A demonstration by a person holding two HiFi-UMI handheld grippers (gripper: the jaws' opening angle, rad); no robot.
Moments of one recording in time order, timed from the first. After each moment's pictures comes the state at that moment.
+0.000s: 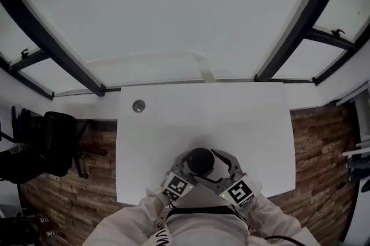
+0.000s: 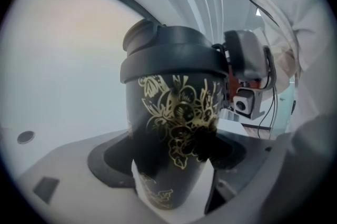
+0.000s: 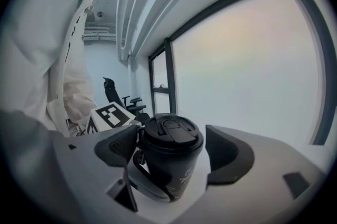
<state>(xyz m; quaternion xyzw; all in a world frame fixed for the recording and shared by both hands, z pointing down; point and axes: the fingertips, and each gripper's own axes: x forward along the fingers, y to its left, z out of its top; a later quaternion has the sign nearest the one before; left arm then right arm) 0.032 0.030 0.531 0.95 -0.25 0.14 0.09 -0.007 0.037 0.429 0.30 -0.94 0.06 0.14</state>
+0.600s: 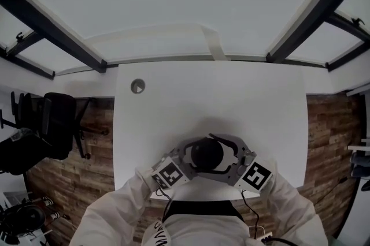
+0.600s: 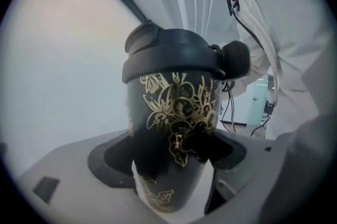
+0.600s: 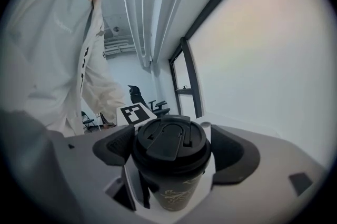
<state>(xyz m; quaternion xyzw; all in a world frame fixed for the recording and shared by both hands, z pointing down) 0.039 0.025 0.519 0.98 -0.11 0.15 0.08 -0.022 0.017 0.434 0.13 -0.98 0.09 0.12</state>
